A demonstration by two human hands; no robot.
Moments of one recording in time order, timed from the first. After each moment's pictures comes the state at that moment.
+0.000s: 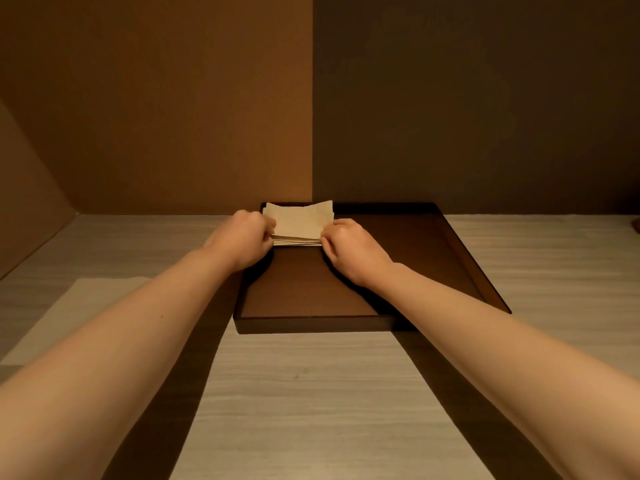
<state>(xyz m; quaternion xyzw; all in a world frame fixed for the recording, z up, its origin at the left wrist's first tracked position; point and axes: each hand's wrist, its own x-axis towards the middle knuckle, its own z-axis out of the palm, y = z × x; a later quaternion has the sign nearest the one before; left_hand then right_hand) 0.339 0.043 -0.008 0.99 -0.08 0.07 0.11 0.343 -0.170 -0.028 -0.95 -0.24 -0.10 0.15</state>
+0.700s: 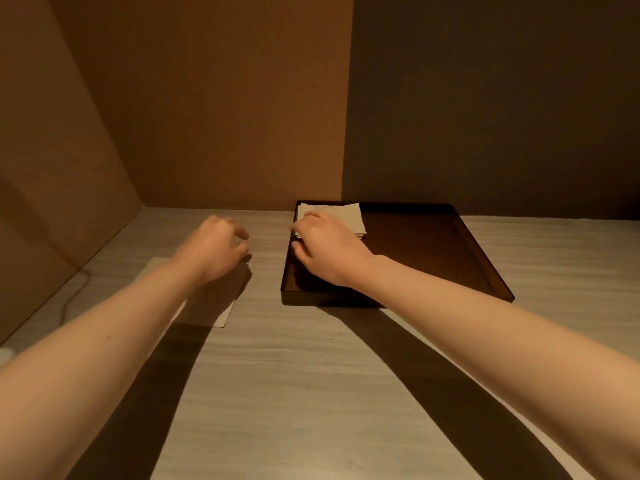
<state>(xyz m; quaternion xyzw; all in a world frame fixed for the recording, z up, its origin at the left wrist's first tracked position) 0.238 0.112 0.024 0.99 0.01 0.09 0.13 0.263 -0.102 0.027 -0.92 -0.36 -0.12 0.11</state>
